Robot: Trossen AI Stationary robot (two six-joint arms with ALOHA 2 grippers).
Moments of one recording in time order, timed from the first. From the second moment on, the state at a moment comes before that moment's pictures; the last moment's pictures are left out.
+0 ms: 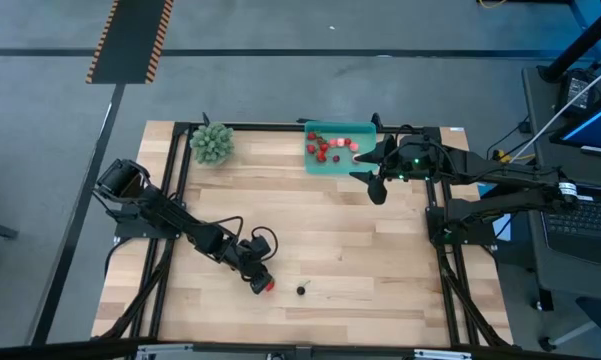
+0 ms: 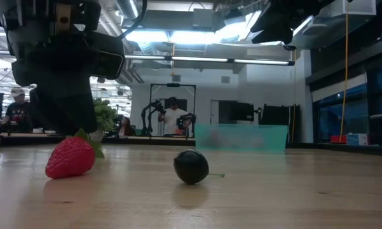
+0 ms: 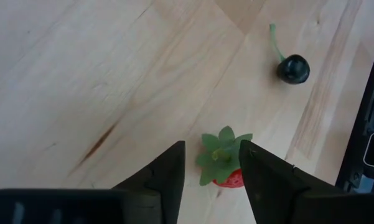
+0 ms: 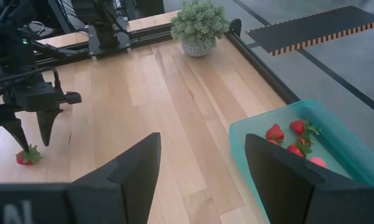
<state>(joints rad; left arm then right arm) -0.47 1.62 0.74 -0.01 -0.11 -1.15 -0.19 1.00 0.91 -0.38 0.08 0.12</state>
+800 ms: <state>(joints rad) -0.46 1.62 0.74 0.00 -0.11 -1.17 -0.19 1.00 0.91 -0.39 0.08 0.12</state>
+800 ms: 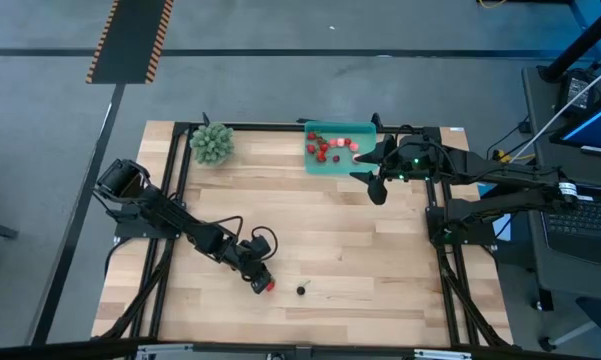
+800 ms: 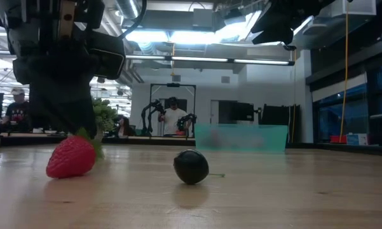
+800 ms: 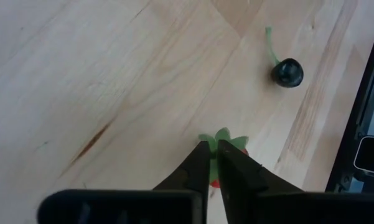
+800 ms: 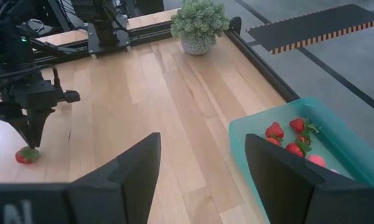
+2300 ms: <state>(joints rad) 0.21 1.51 0.88 0.37 -0.03 -0.45 -0.19 0.97 0.91 0.07 0.07 -0.30</state>
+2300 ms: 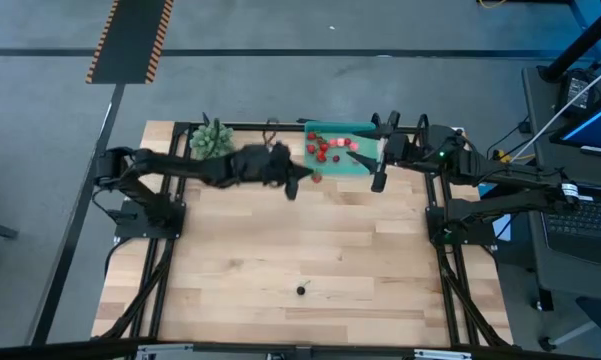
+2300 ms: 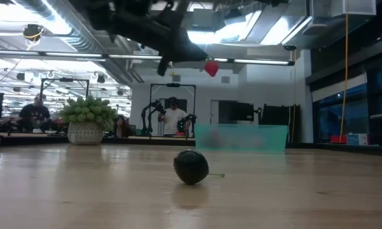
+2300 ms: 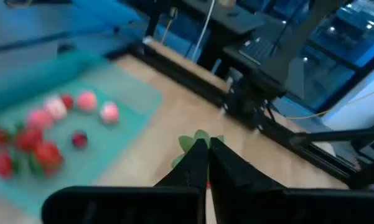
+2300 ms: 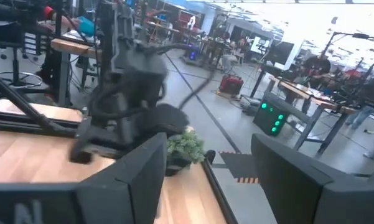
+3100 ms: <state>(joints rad) 0.54 2.02 1.63 -0.26 0.10 -0.12 -0.19 0.97 0.91 0.11 0.14 -0.21</state>
